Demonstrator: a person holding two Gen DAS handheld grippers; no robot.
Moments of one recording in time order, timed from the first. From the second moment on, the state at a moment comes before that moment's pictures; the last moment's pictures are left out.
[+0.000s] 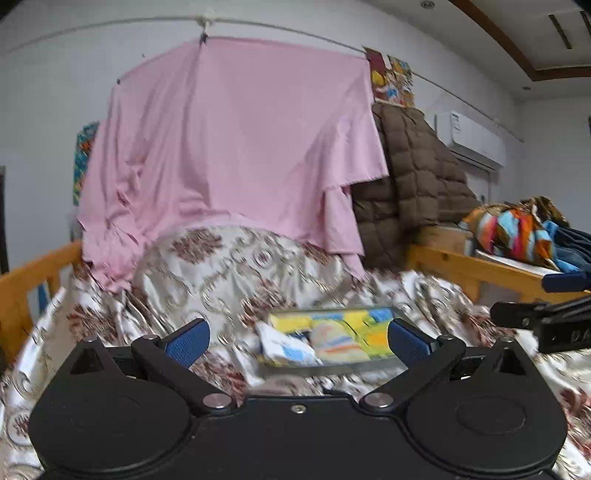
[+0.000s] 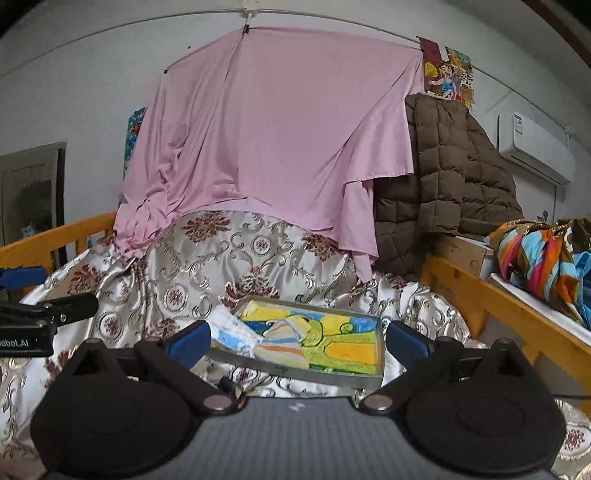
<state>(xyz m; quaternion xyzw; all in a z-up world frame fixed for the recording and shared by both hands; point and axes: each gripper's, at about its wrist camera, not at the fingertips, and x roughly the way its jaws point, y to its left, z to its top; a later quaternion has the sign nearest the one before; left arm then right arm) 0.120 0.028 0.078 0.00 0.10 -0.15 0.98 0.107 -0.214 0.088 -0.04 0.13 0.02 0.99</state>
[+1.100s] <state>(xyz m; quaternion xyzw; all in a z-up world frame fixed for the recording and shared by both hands) 0.126 -0.008 0.009 0.20 0.25 -0.27 0.91 0.069 -0.219 -0.017 0.01 0.29 0.02 0.96</state>
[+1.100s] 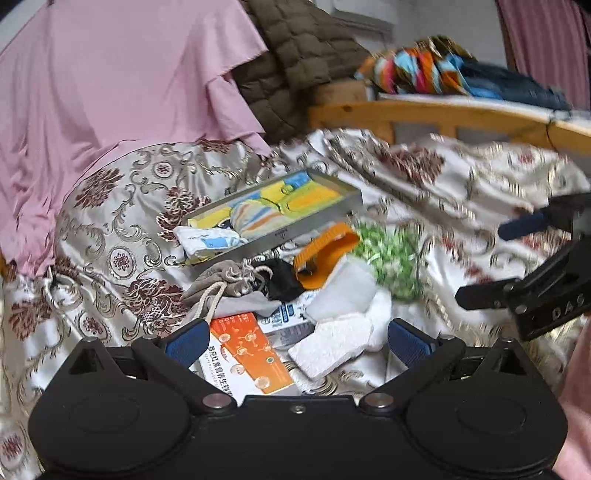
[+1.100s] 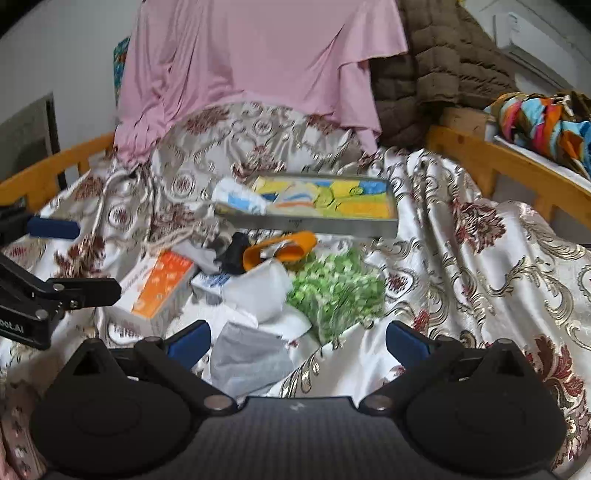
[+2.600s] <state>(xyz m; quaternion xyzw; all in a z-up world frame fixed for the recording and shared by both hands) 0.227 -0.061 -0.088 0.37 0.32 -0.44 0.75 0.159 -0.202 -0.086 -0.07 0.43 0.19 0.88</state>
